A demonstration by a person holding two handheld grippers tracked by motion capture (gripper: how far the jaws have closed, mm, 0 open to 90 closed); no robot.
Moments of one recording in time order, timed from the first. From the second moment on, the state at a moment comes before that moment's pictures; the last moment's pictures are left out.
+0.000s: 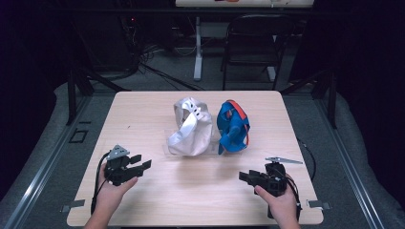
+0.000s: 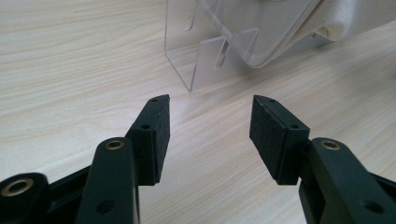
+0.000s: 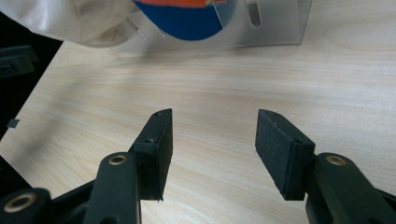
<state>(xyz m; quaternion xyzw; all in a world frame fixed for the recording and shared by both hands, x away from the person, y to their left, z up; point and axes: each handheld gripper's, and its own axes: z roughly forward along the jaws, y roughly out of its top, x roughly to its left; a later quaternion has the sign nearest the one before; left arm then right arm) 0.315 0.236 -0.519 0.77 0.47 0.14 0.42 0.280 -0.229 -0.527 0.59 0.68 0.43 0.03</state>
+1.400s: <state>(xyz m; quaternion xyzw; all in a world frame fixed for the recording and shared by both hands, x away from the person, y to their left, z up) 0.317 0.228 -0.530 0.78 0.46 0.13 0.41 0.275 -0.229 -0.554 0.57 0.68 0.46 0.06</state>
